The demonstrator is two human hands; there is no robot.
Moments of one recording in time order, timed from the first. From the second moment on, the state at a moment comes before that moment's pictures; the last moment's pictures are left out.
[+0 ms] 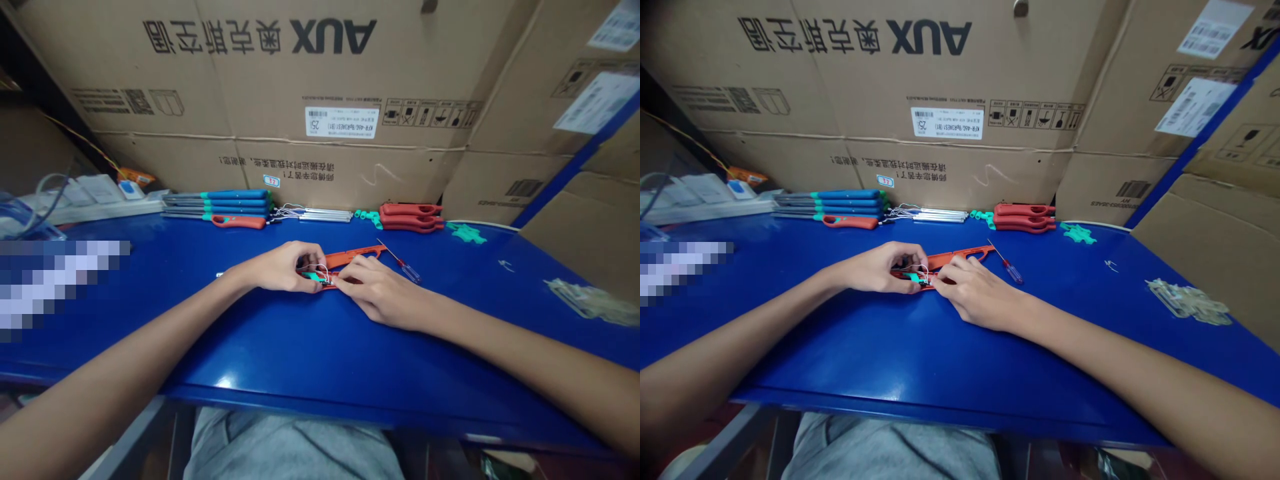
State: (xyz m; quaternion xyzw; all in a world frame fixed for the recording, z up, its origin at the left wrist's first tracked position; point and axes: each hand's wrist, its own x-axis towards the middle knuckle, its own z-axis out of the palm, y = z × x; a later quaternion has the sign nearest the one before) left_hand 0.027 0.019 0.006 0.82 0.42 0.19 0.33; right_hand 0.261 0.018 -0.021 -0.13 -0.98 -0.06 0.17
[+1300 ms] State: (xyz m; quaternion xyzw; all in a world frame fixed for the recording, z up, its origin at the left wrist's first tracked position) left_hand 0.010 0.021 0.024 0.85 0.47 0.08 0.23; right_hand 0.262 0.018 -0.031 -0.17 -0.92 0.06 0.34
